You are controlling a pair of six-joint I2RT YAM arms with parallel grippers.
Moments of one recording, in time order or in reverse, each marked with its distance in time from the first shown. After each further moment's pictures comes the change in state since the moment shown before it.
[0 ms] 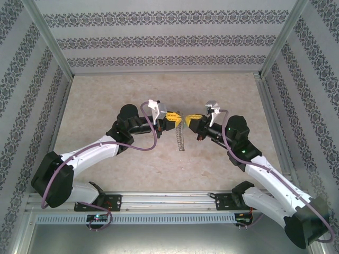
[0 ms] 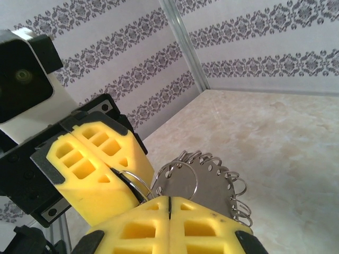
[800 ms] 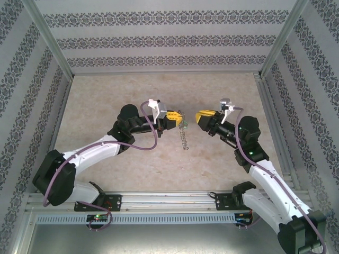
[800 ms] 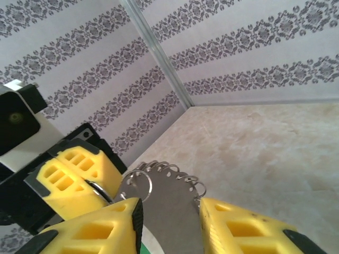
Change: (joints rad) left arm 0.000 0.036 0.000 0.084 0.005 -0.028; right arm -0.171 -0.077 -0.026 0.003 -0.085 0.100
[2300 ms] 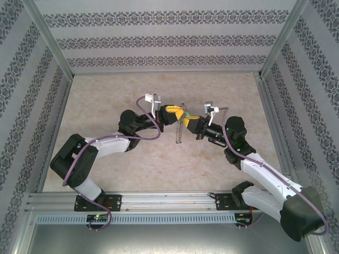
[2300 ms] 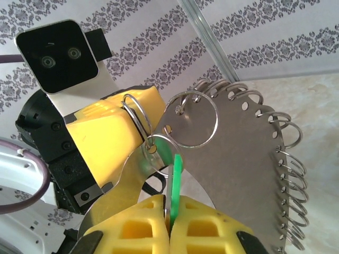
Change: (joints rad) left arm 0.031 0.216 -0.025 0.583 0.003 -0.463; right arm 0.134 0.161 -0.047 0.231 -0.044 0.093
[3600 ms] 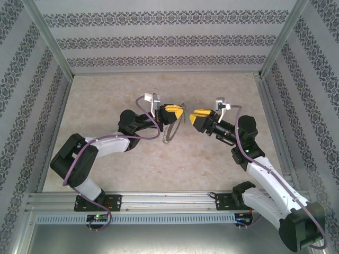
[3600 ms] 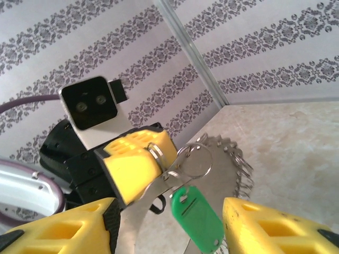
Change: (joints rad) left arm 0.005 0.005 0.000 0.008 -0.001 -0.019; right arm -0.095 -0.100 0.042 -0.082 -0.016 0.023
